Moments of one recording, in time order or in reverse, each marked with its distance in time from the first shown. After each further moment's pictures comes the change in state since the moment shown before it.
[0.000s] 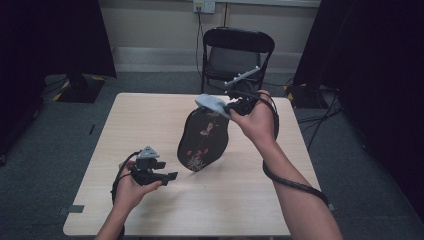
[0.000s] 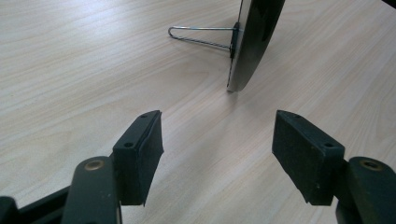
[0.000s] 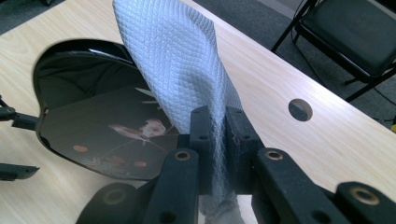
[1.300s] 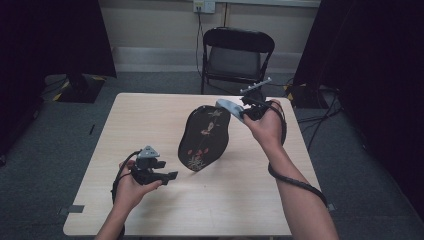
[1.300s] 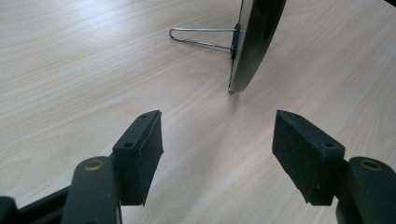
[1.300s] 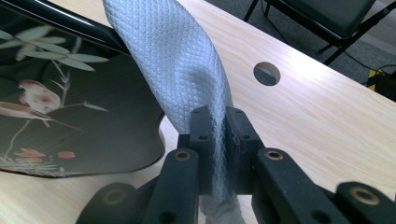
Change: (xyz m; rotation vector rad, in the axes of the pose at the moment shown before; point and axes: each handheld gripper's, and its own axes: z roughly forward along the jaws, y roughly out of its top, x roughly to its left) left arm 0.000 0.001 0.000 0.002 0.008 0.009; right arm -0.042 -0.040 0.035 0.057 -0.101 0.105
